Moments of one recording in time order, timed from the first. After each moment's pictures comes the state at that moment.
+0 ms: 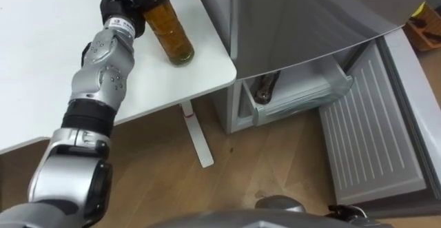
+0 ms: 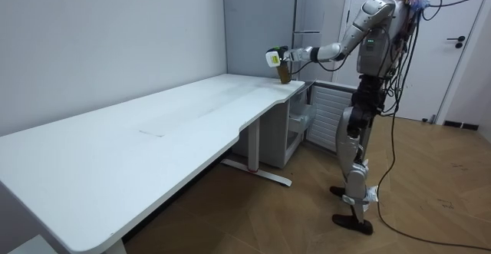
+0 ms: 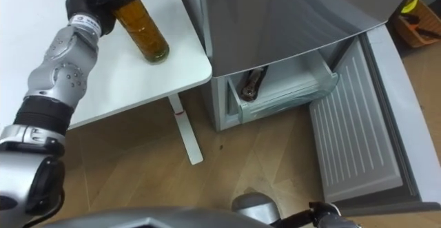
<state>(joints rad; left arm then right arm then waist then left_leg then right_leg) -0.45 0.23 -0.04 0.47 -0.64 0.09 0.08 0.00 -0.26 -0.02 1.29 -0.11 0.11 0.05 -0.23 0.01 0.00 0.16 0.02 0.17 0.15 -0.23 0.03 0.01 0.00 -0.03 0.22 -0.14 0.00</state>
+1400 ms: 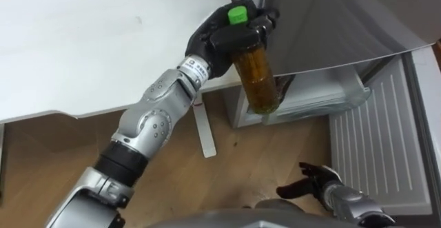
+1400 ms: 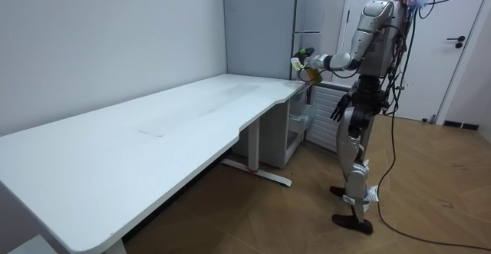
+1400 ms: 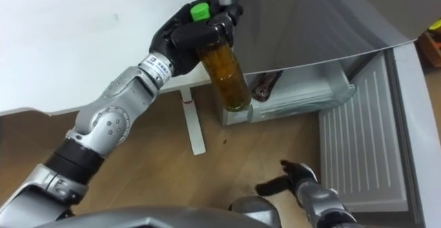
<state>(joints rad) -0.22 0.17 -0.42 0.17 -0.86 0.13 -0.10 -0.02 -0.23 0.26 1.02 0.12 0.06 0.12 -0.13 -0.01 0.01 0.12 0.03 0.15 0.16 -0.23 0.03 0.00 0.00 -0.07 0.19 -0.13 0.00</state>
